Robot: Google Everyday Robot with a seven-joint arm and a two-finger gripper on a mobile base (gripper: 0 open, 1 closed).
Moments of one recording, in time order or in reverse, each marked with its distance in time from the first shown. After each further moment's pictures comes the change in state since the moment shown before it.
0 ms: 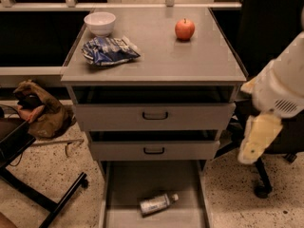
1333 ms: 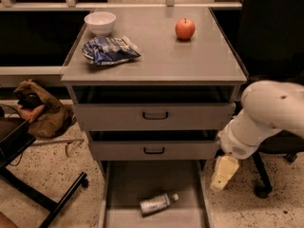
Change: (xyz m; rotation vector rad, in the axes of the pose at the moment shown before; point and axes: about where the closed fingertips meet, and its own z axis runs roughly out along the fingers) arm 0.034 0.015 0.193 -0.155 -0.002 0.096
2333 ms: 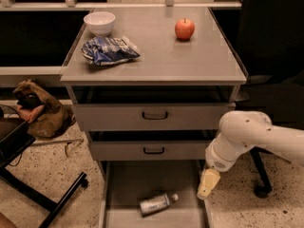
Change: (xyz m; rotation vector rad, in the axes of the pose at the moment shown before) arm 0.012 -0.019 0.126 -0.060 0.007 0.017
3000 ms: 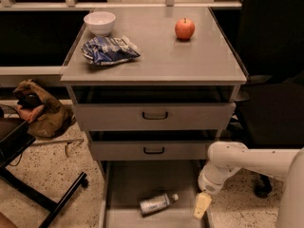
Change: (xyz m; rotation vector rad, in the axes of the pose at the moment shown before) arm 0.038 0.012 0.154 -0.155 0.029 0.010
